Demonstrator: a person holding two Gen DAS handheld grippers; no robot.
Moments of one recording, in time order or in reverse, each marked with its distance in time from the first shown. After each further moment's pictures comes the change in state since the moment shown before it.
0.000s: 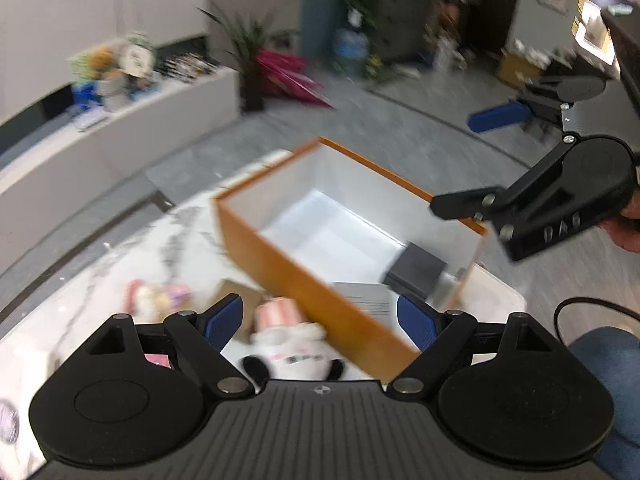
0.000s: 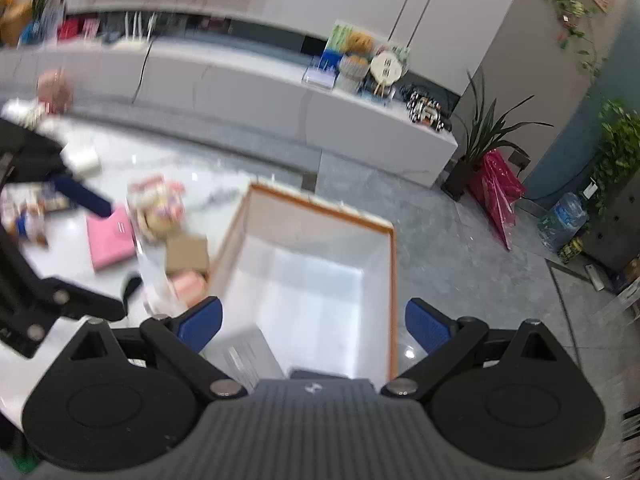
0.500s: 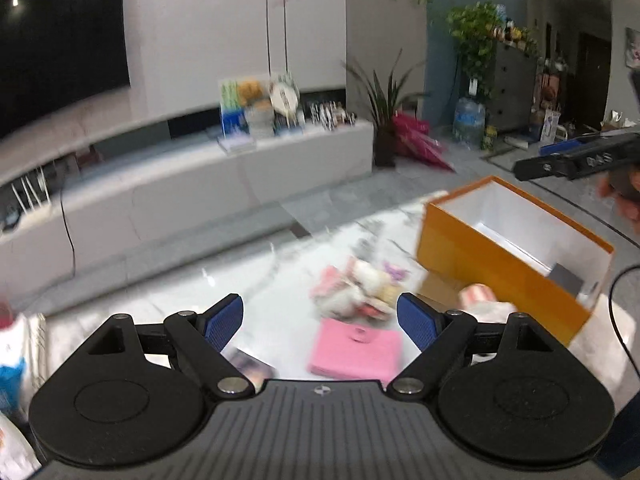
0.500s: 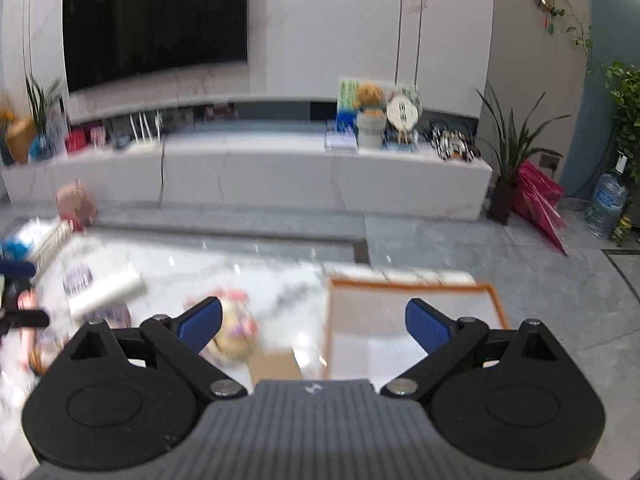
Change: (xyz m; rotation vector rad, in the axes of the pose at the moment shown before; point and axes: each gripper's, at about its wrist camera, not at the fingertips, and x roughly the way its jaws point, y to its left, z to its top) left arm -0.077 0.145 -0.094 -0.119 -0.216 0.302; right arm 0.057 0.068 0.041 0.229 -0.223 0.123
